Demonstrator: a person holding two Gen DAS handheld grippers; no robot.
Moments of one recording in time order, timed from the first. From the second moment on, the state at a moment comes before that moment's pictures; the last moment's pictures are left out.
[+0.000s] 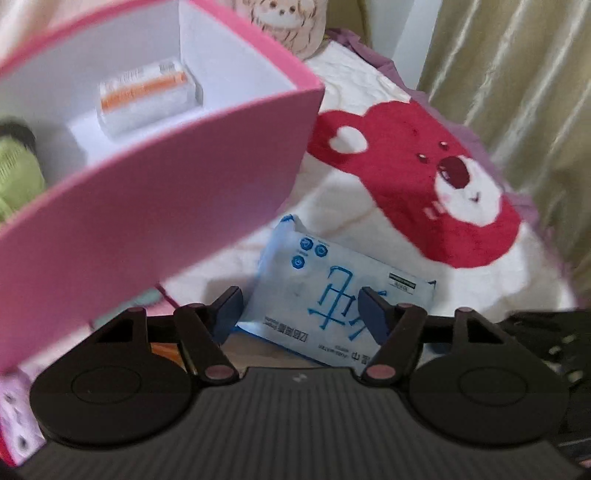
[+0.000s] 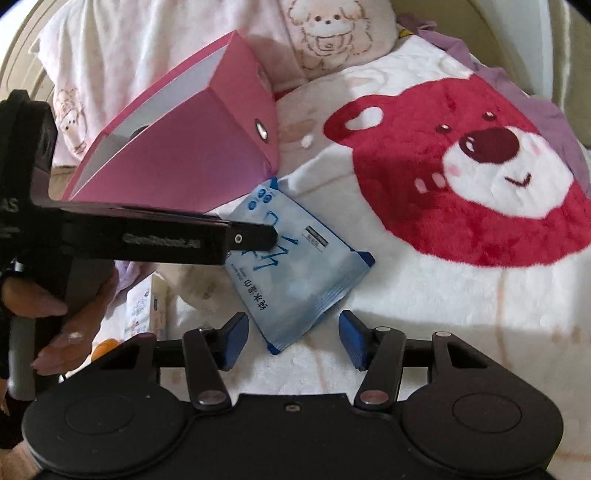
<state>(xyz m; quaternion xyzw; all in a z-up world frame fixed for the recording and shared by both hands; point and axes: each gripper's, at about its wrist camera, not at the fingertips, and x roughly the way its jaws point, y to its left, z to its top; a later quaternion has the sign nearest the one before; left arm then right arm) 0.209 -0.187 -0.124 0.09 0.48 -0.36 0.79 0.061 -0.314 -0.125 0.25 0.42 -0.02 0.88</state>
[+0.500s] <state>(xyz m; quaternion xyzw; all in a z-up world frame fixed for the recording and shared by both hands) 0.178 -0.193 -0.129 0.03 0.51 -0.36 0.78 0.050 -0.325 -0.113 0.13 0.41 -0.10 0.89</state>
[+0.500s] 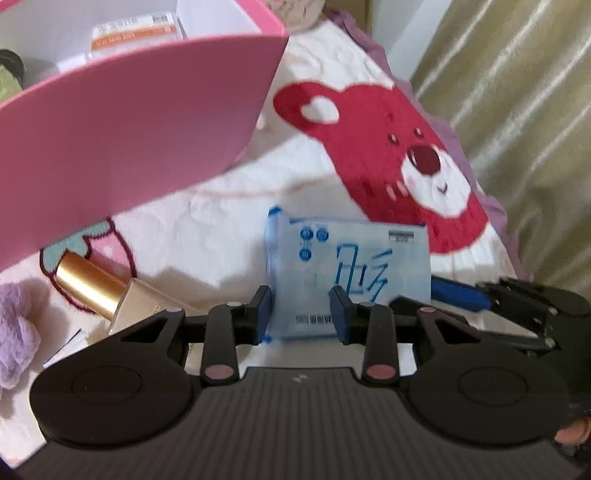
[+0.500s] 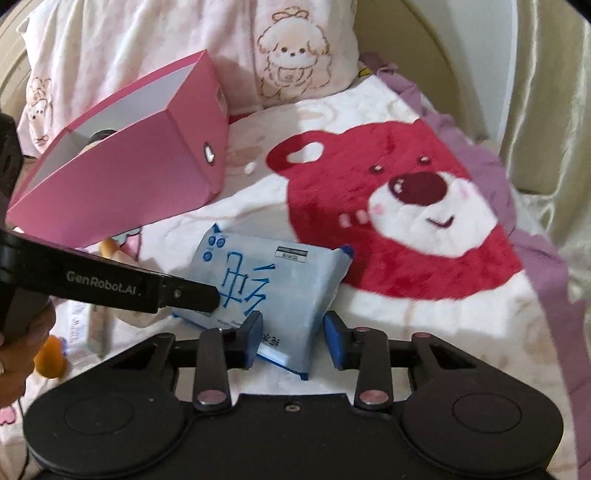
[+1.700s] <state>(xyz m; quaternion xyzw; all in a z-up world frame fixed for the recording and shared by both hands) 0.124 -0.112 -0.023 -0.04 0.47 -0.36 0.80 0.039 -0.251 -0.016 0.05 0.38 0.01 0.92</state>
